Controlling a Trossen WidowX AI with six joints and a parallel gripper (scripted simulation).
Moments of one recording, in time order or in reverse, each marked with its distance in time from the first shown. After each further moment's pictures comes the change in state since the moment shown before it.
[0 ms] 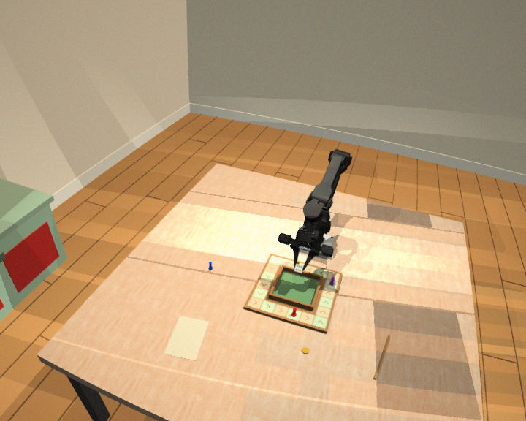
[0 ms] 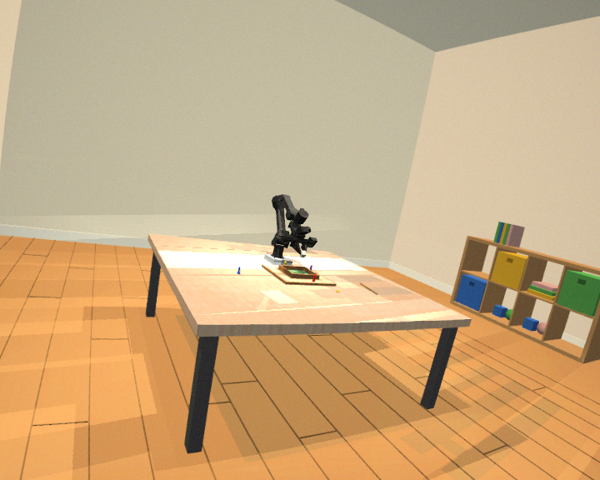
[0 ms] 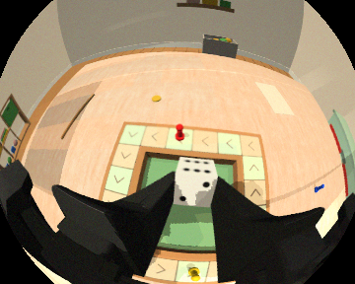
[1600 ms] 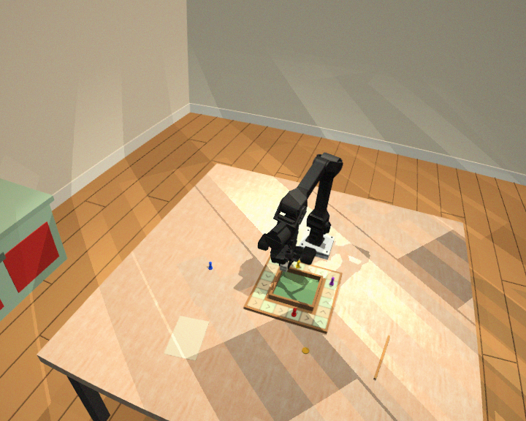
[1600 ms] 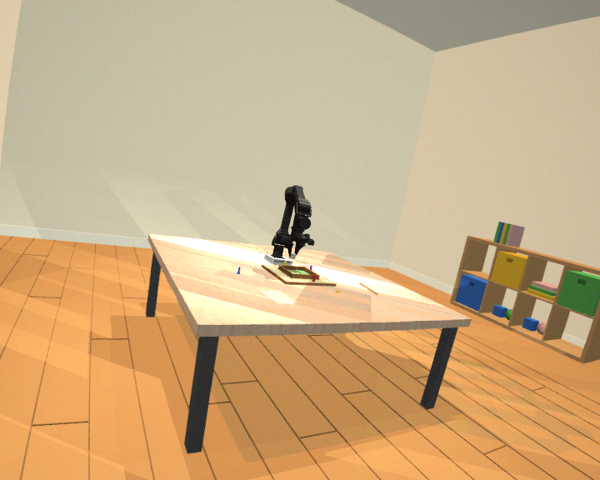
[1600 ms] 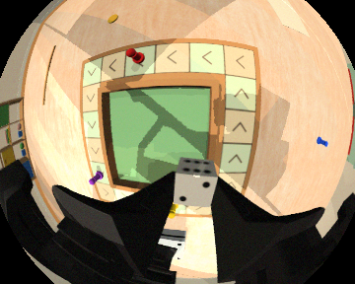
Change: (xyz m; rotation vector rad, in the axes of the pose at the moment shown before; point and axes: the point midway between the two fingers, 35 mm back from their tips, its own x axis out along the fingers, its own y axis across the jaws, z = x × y) arm 0.015 -0.052 0.005 0.048 0.844 -0.026
